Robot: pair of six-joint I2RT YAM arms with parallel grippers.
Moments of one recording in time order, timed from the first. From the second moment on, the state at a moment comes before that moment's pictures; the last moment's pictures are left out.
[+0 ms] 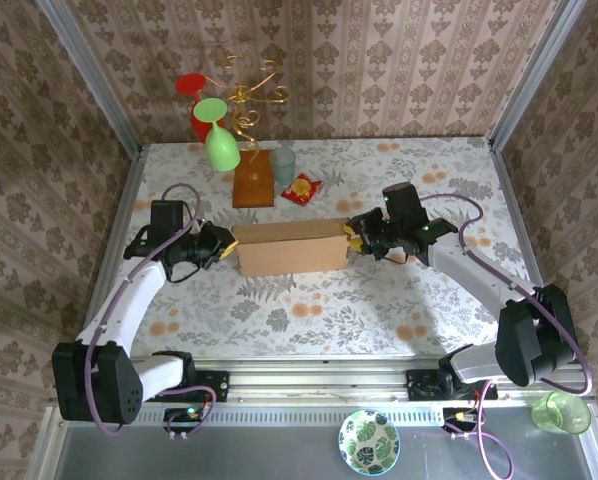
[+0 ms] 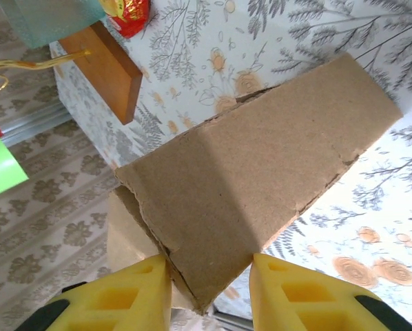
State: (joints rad) left arm -0.14 1.15 0.83 -0.56 0.60 -0.85; right arm 0.37 1.38 0.97 -0.39 -0.39 1.44
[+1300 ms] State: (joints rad) left arm -0.15 0.87 0.78 -0.62 0.30 -0.86; right arm 0.30 0.95 0.94 -0.81 0.08 0.77
